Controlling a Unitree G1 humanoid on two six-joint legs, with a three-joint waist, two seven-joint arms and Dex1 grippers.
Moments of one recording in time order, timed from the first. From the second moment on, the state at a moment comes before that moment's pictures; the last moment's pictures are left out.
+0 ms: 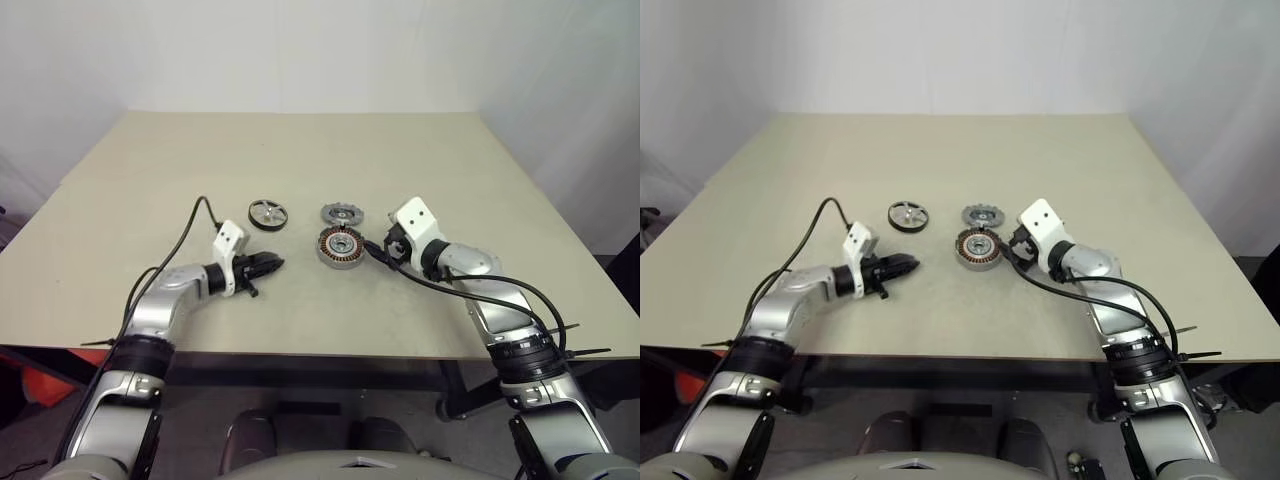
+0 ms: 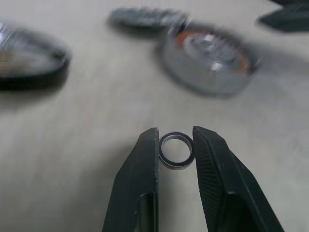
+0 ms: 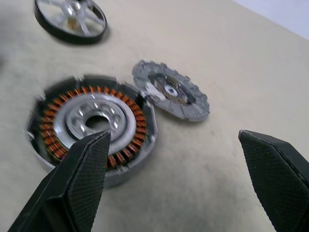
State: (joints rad) left arm -0.44 0.38 -0.07 0.34 -0.31 0.37 -0.91; right arm -0.38 -0.47 0.14 -0.01 0.01 0.45 0.56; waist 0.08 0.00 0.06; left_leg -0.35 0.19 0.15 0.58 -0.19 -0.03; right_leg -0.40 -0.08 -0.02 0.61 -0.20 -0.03
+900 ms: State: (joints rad) left arm -0.88 0.11 -0.17 0.96 -0.11 0.08 -0.90; right arm -0.22 -0.58 0.09 -0.08 -0.07 0.47 0.50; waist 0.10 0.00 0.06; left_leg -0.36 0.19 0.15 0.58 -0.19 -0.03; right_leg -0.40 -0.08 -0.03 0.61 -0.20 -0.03
